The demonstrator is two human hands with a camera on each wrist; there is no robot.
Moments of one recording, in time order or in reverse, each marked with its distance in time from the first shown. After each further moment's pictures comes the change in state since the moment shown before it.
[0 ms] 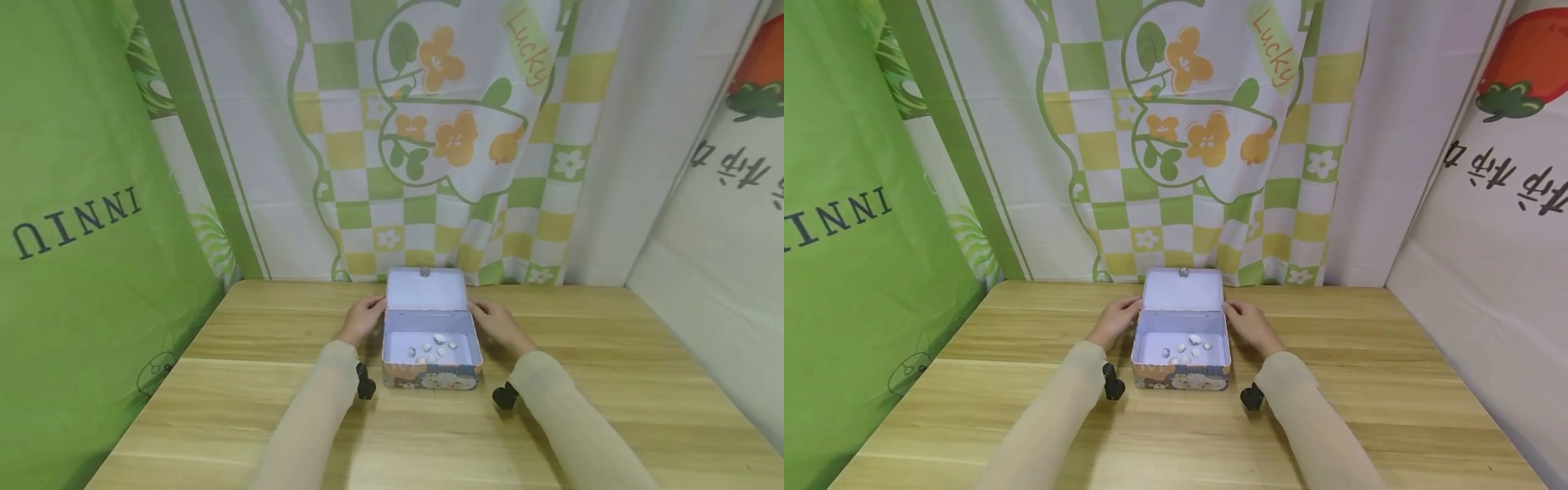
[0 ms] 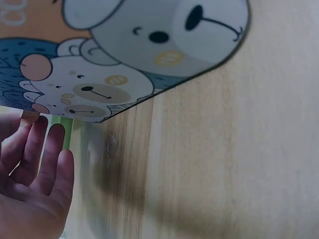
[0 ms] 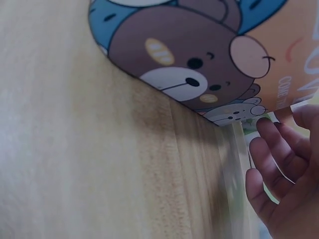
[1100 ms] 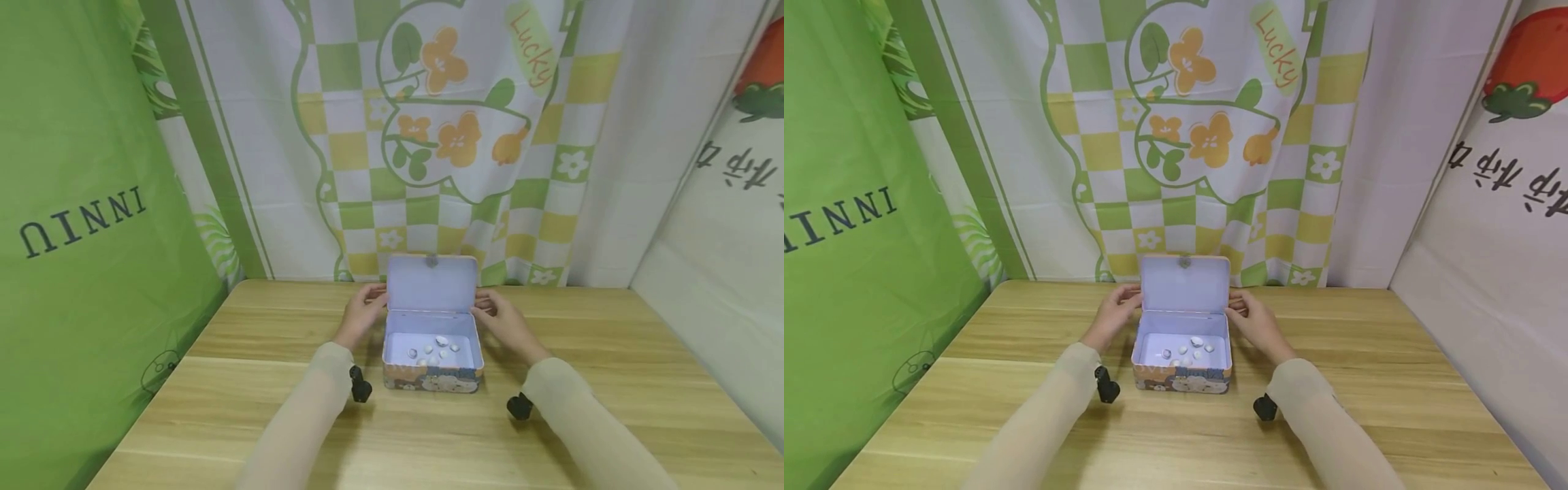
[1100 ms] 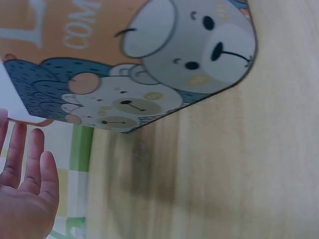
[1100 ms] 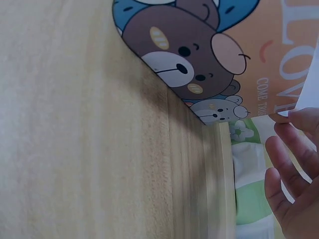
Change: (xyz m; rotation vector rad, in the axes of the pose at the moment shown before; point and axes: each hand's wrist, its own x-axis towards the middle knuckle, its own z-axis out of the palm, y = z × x) left_hand -0.001 0.010 -0.008 -0.139 0.040 0.088; right_hand -0.009 -0.006 -0.007 -0.014 0.125 -0.189
